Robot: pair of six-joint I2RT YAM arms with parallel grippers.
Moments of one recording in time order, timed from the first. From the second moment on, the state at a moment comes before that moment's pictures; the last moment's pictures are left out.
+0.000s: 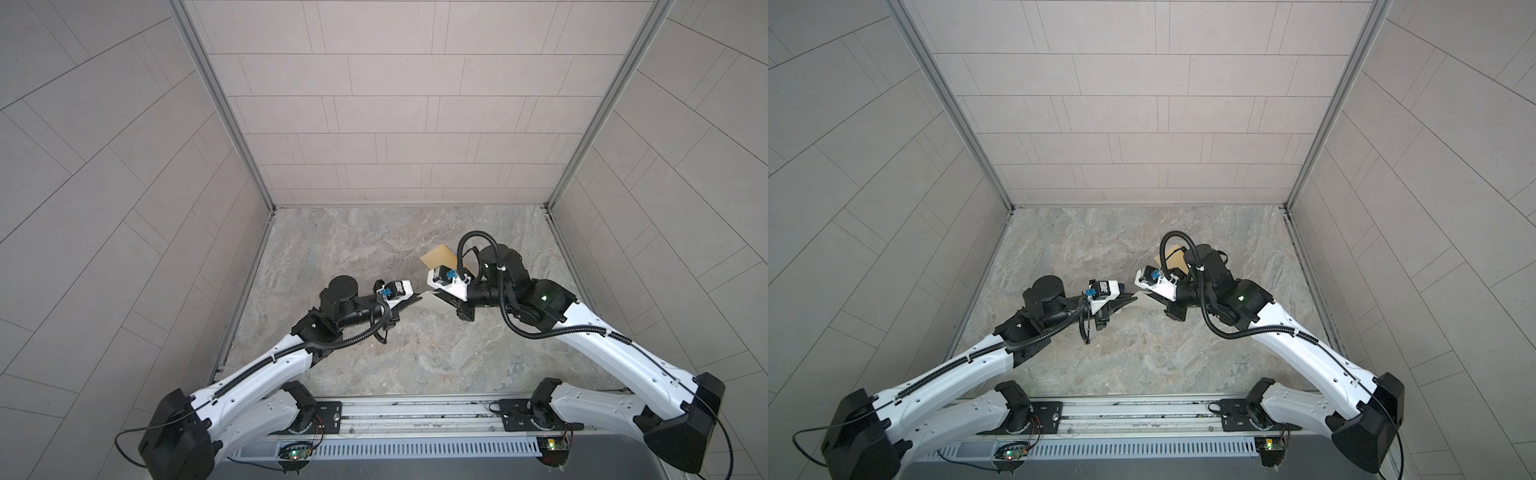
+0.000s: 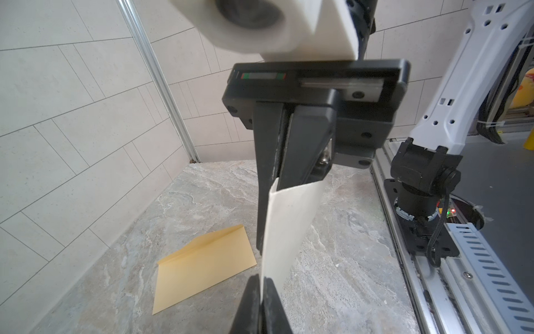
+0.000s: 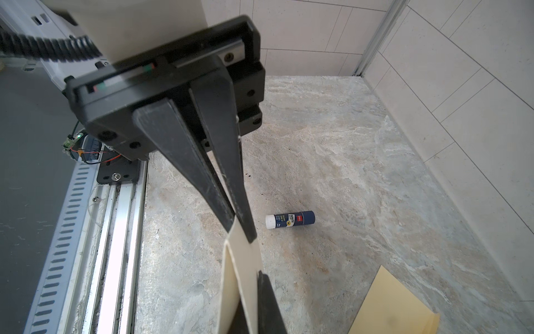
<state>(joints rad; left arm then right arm) -0.71 0.98 0.60 0.24 0.55 0.32 0.68 1.10 1.07 -0.56 -0.45 -0.49</state>
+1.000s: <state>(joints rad) -0.71 0.95 0.58 0.25 0.44 0.39 0.66 0.99 1.20 -0.69 -0.25 -0.47</state>
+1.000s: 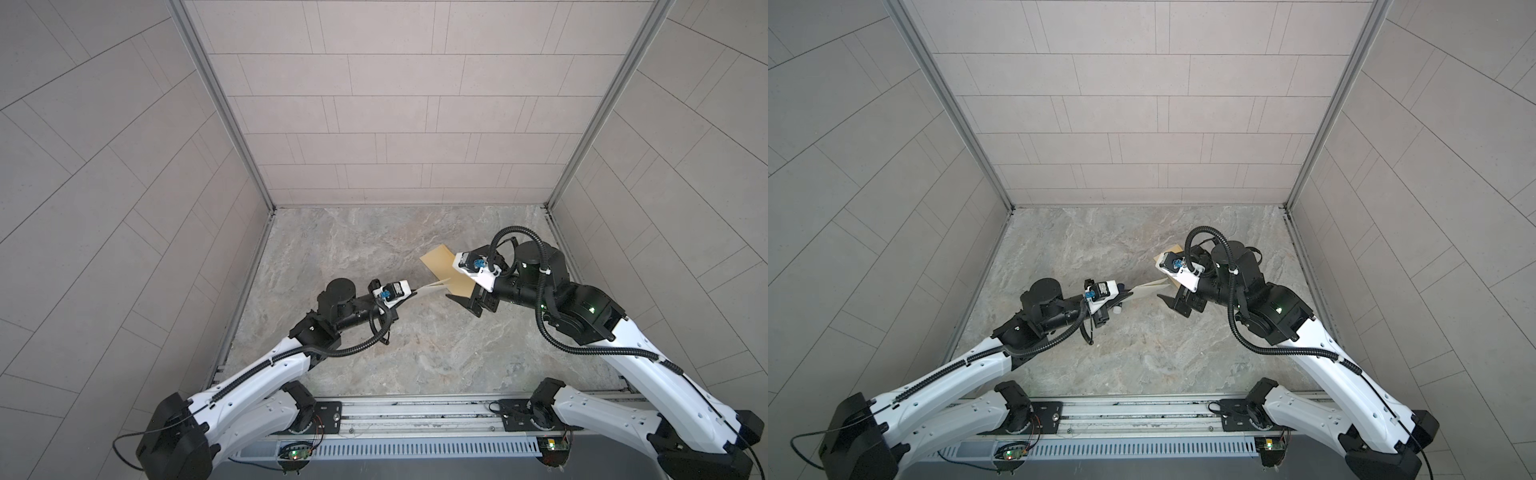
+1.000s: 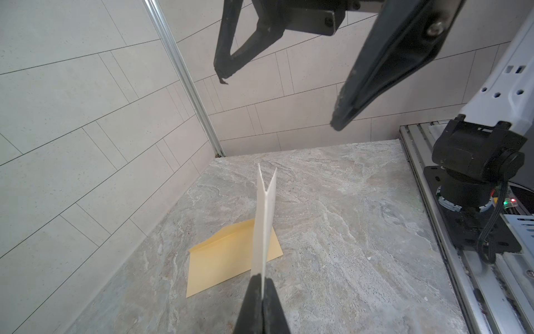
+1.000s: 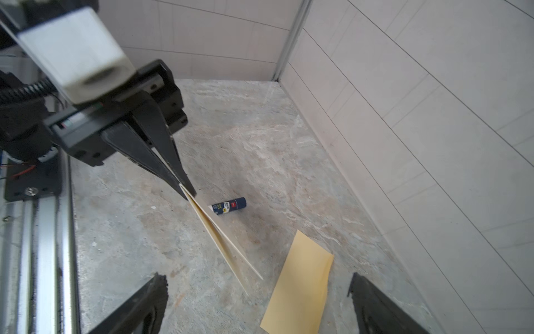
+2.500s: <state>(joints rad) -0.71 0.96 0.58 0.22 0.51 0.39 0.73 1.16 1.22 -0.67 -0.44 -0.55</state>
